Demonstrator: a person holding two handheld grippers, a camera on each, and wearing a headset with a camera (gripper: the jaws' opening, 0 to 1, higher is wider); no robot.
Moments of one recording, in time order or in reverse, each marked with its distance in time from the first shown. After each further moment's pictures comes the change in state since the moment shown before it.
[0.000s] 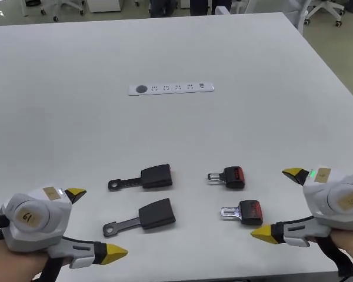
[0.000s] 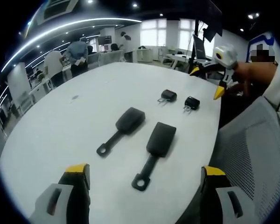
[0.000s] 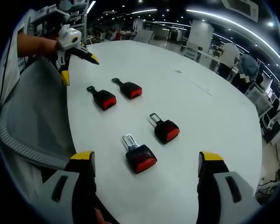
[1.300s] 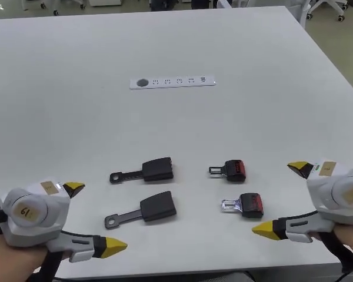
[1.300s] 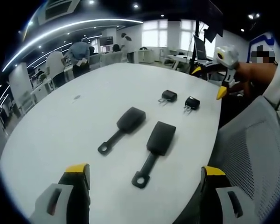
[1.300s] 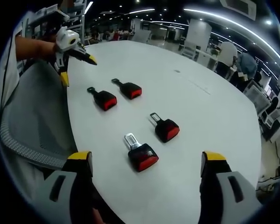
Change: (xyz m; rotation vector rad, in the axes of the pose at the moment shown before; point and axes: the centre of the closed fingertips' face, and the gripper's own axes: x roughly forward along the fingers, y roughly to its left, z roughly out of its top) left arm -0.006 -0.003 -0.003 -0.002 -0.009 0.014; right arm -0.006 0.005 -0.002 0.016 0.004 -0.014
